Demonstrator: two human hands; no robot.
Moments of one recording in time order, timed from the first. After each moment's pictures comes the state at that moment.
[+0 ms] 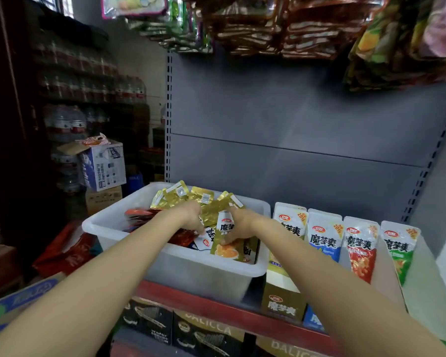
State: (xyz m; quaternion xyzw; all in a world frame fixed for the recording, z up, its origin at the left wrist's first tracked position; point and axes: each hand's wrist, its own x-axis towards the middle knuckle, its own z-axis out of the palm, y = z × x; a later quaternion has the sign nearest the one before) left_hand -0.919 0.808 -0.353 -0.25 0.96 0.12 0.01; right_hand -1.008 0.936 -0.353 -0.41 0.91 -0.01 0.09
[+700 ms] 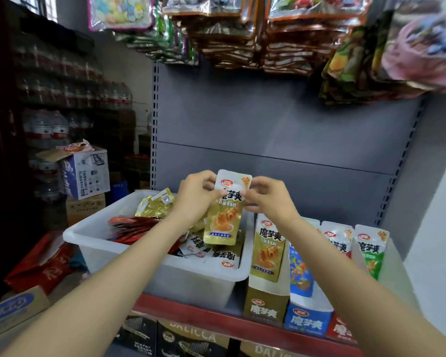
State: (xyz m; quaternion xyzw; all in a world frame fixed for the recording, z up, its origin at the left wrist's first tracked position) left_hand -0.921 0.862 -0.318 -0.09 0.81 0.42 -0.39; right_hand -1.011 1.007 -0.308 -0.36 0.72 -0.60 0.02
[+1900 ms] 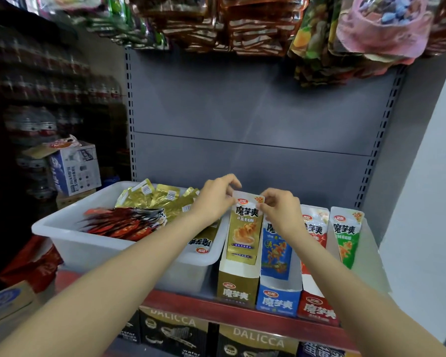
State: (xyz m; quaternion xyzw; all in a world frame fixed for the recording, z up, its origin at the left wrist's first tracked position) left_hand -0.974 0.930 -0.338 -0.06 0.91 0.28 -0.30; right_hand -1.051 1.077 -0.355 -0.33 0.83 -0.43 -0.15
